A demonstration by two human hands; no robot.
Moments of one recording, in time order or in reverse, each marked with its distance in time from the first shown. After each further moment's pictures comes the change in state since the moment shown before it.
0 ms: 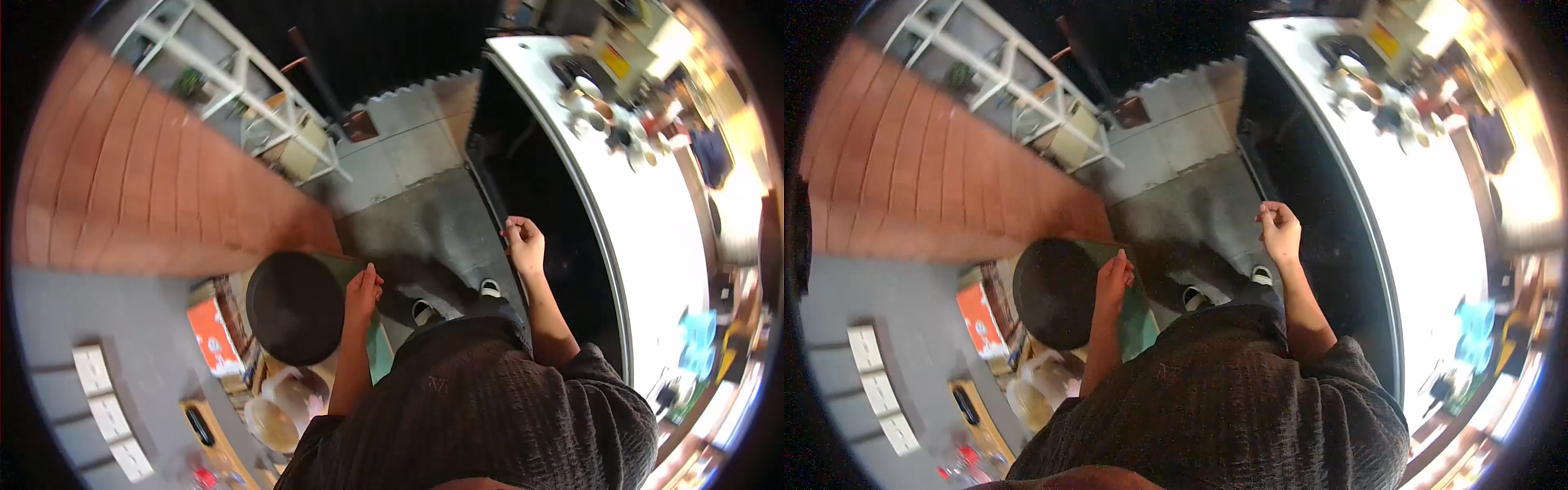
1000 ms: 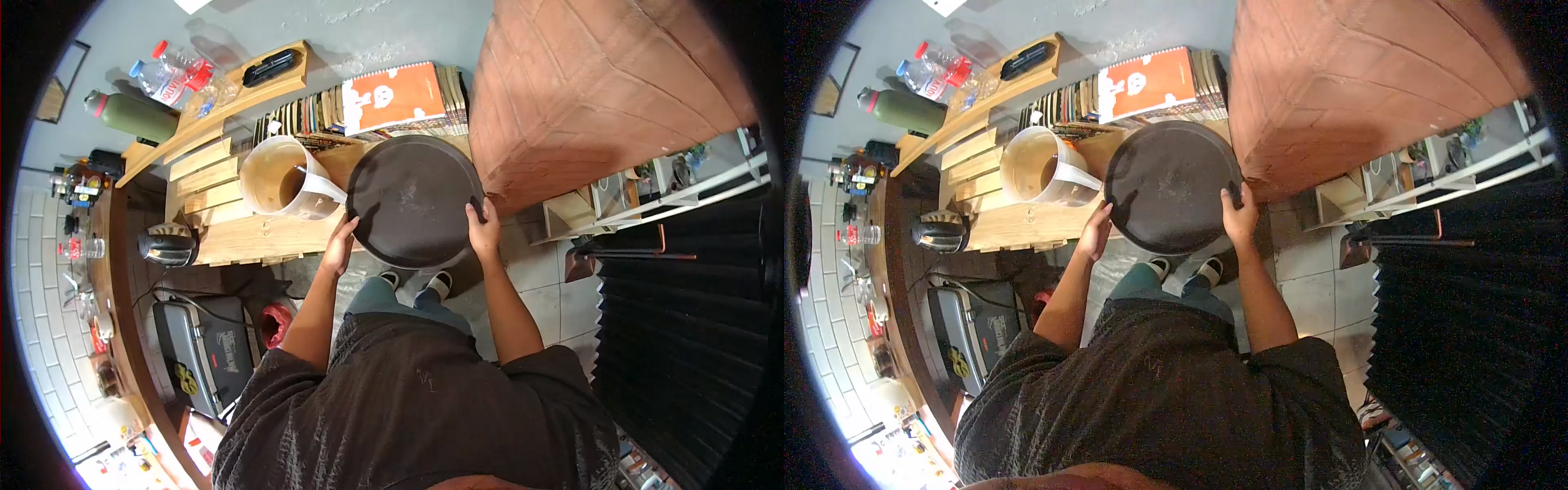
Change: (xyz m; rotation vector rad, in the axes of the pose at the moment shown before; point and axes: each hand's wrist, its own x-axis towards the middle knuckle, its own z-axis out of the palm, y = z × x) left_hand -0.069 -0.098 -0.100 -0.942 1.270 0.343; right_hand -0.036 0.036 0.527 -0.326 -1.608 -0.495
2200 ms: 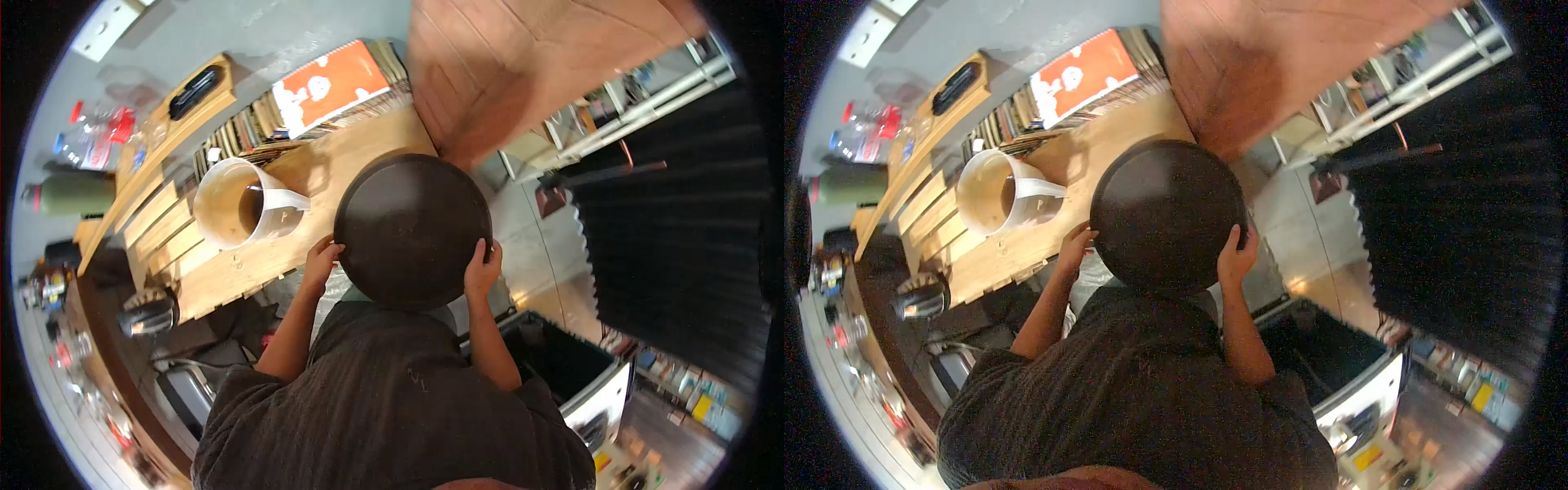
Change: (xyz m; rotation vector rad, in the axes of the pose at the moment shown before) left_hand -0.010 -0.003 -0.026 0.462 0.014 -0.322; right_hand -0.174 -0.014 -0.037 -0.042 0.569 0.252
